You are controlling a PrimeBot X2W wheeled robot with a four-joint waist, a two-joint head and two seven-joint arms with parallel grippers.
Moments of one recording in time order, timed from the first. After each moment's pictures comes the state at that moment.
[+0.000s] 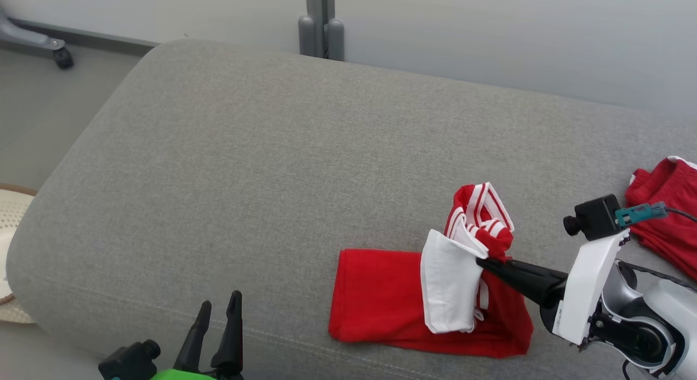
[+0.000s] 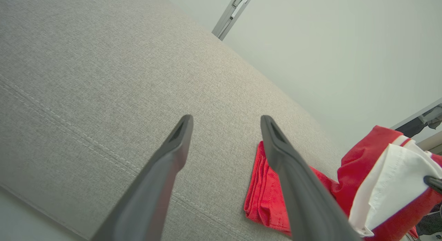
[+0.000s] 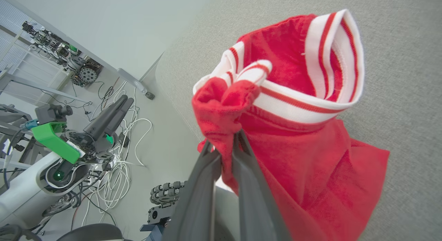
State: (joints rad) left arm 0.14 0.07 -0.28 0.13 -0.81 -0.08 -0.25; right arm -0.23 -0.68 0.76 -0.07 1.23 0.11 0.27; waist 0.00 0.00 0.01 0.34
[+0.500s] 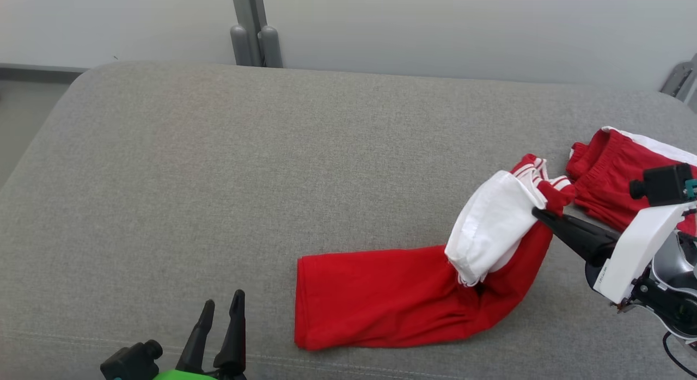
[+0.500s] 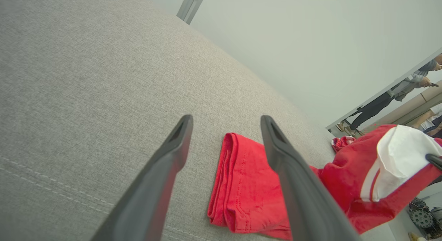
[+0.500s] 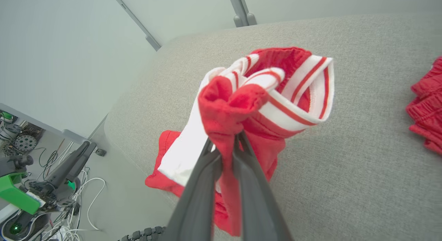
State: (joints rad) left arm 0.14 0.06 -0.28 0.12 -0.81 -0.09 -0.25; right arm -0.22 -0.74 0.65 -0.04 1.23 0.05 0.20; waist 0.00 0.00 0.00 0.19
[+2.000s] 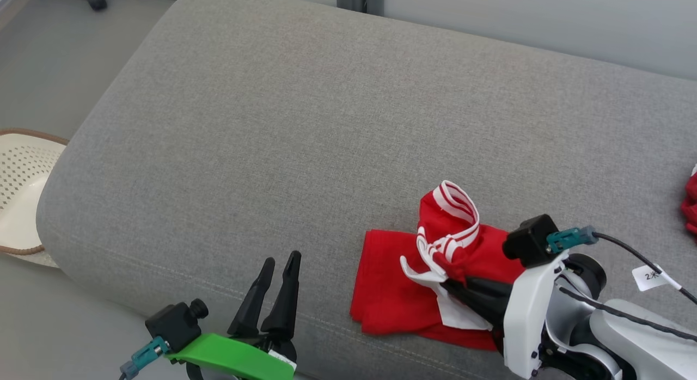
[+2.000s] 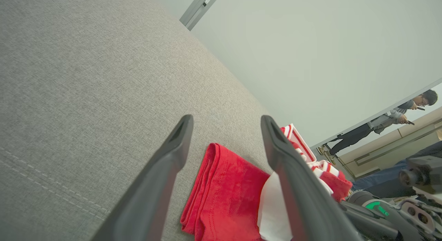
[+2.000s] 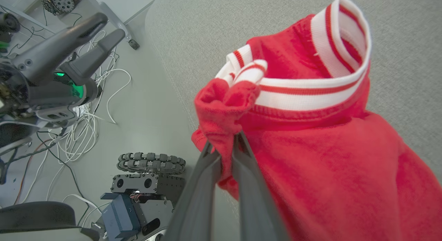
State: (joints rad) left arm 0.02 0.05 -0.46 0.06 -0.97 -0.11 -0.25; right arm -0.28 -0.65 0.90 -0.20 0.91 -0.07 0.31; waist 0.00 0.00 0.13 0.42
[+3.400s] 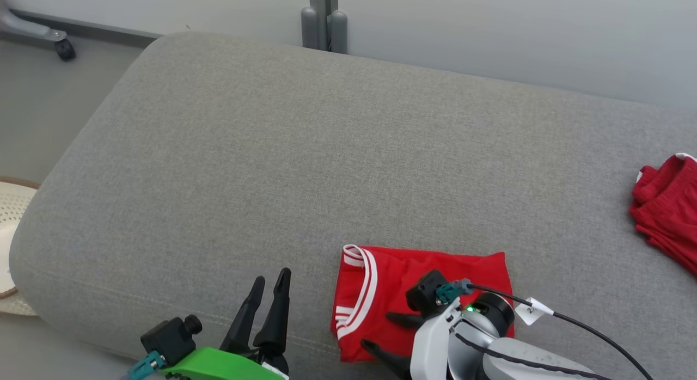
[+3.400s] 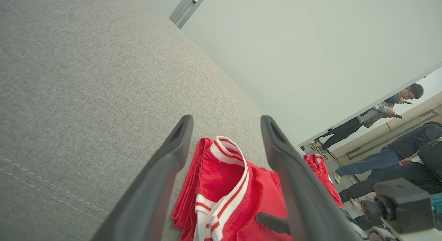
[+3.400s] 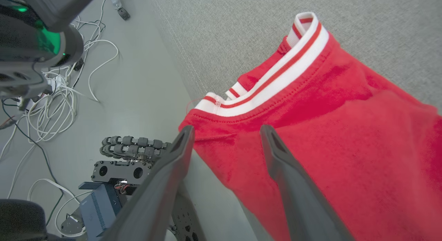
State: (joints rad) left arm 0.05 0.05 -0.43 0.11 -0.96 -0.11 -0.25; right arm -0.32 -0.31 1.11 0.18 0.72 -0.04 0.24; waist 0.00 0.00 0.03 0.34
